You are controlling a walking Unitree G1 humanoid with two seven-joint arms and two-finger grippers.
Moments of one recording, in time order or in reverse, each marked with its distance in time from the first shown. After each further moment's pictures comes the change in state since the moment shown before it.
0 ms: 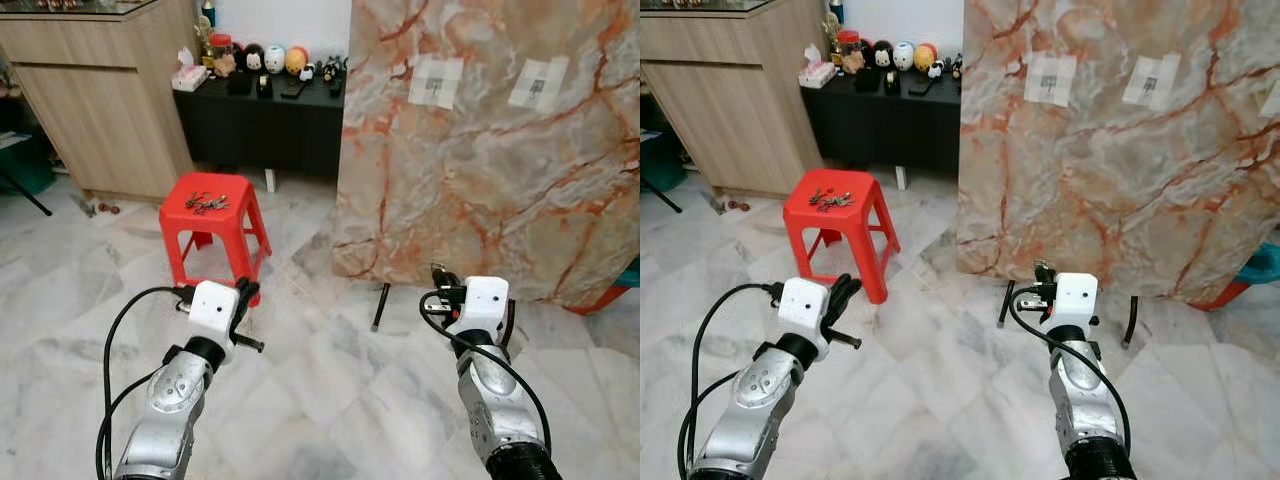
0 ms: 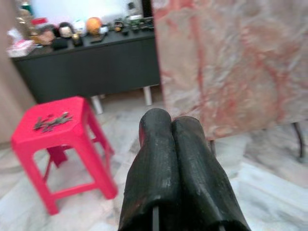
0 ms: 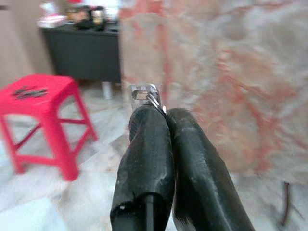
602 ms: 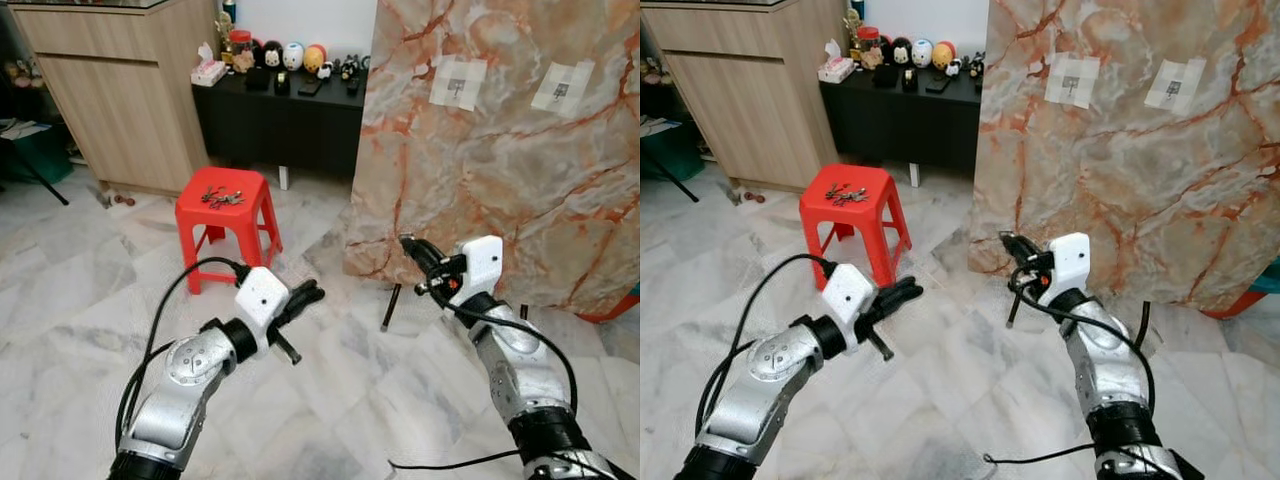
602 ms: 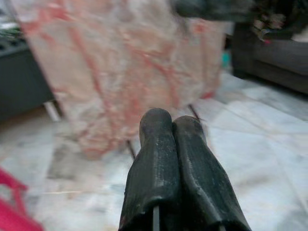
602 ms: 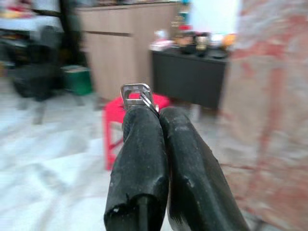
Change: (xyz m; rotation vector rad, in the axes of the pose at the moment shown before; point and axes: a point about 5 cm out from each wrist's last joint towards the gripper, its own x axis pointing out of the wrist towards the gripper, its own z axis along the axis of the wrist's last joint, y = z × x) left arm 0.012 -0.042 0.033 0.035 -0.012 -0.521; right arm 0.011 0.008 0.050 0.046 -0.082 0.503
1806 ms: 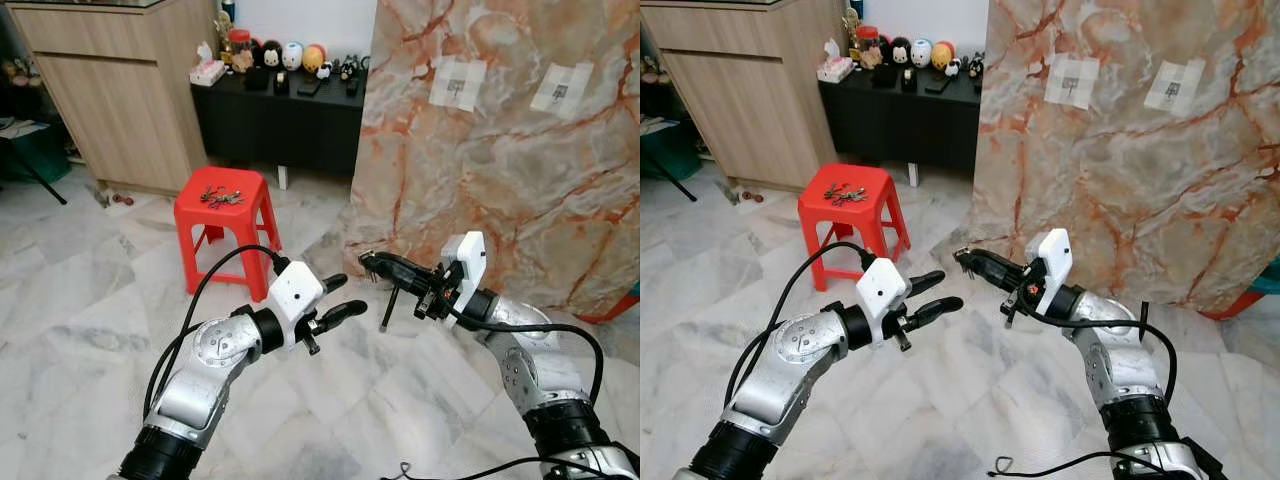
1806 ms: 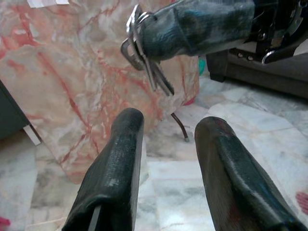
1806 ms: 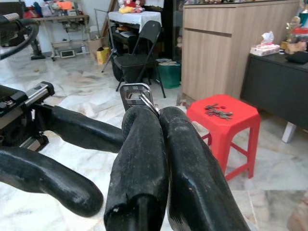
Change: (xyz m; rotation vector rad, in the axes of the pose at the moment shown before) left arm 0.026 -0.007 0.017 0.046 -0.047 -0.097; right arm 0.000 0.018 0.016 0.015 0.041 0.400
